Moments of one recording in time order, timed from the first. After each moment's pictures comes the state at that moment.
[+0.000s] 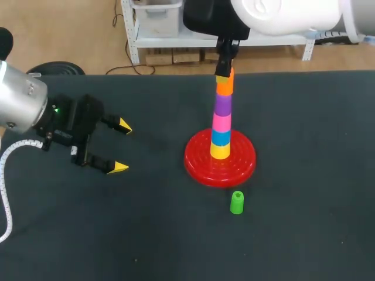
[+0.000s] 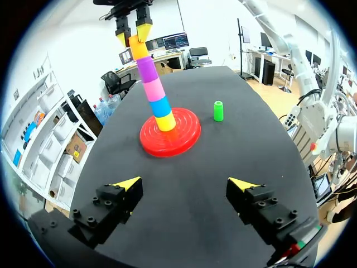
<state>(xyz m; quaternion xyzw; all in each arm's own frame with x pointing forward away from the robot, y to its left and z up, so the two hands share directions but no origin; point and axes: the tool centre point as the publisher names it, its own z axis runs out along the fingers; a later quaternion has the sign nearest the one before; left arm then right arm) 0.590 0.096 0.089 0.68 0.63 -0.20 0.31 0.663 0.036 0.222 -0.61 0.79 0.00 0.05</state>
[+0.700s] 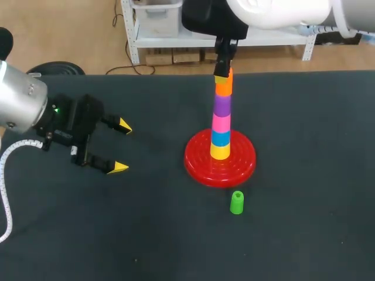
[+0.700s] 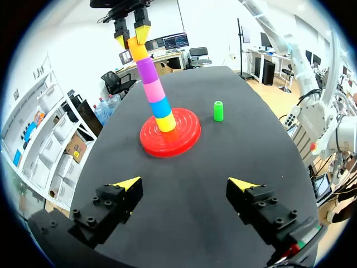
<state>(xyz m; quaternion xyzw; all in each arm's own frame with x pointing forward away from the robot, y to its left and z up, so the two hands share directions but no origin) 0.590 0.096 0.089 0.68 0.63 -0.20 0.31 0.666 0.038 0.219 -0.61 0.79 0.01 0.04</state>
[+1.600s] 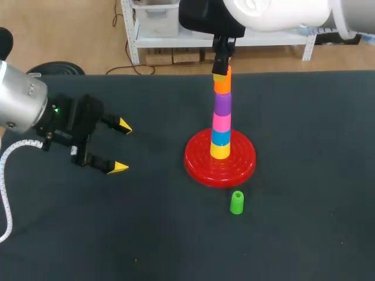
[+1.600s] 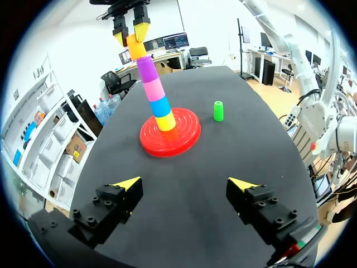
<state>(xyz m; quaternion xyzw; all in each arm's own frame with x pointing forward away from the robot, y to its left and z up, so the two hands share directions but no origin) 0.590 0.096 0.089 0.68 0.63 -0.20 0.31 0.666 0.041 0.225 -0.62 0.79 0.00 0.05</state>
